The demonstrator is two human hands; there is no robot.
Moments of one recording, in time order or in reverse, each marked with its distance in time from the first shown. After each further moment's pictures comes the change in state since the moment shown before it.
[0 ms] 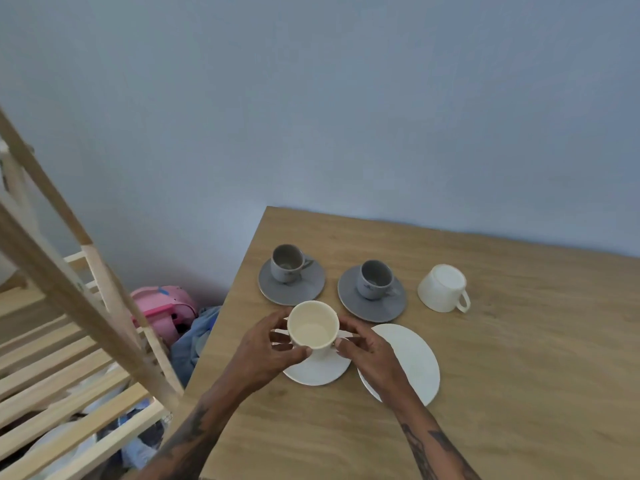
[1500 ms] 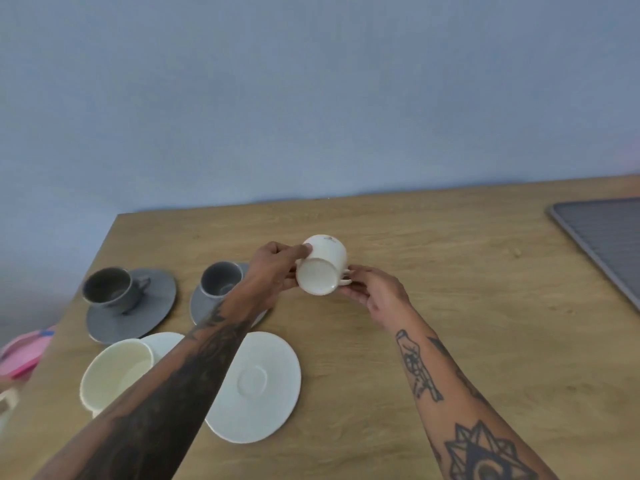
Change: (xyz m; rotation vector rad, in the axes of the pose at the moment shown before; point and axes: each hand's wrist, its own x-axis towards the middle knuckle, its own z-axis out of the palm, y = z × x) left_hand 0.165 0.163 0.253 -0.350 -0.081 -0.428; right_hand 0.083 0.050 -0.267 0.744 0.424 0.448
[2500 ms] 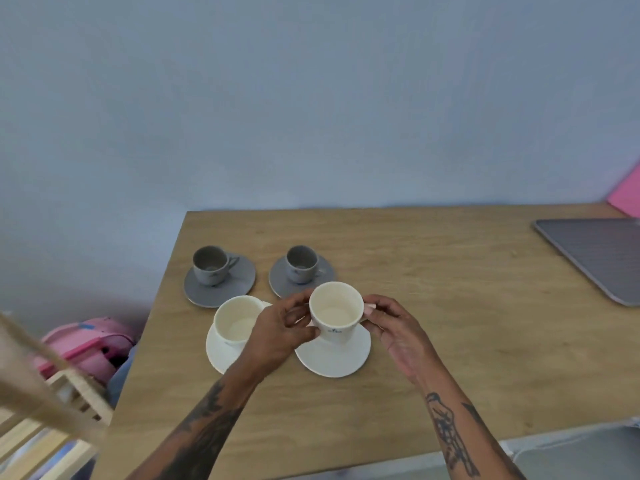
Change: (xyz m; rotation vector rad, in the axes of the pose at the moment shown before) left_hand -0.127 -0.098 -0.172 0.109 -0.286 0.428; right_hand -0.147 0.118 0.041 0.031 -0.333 -0.326
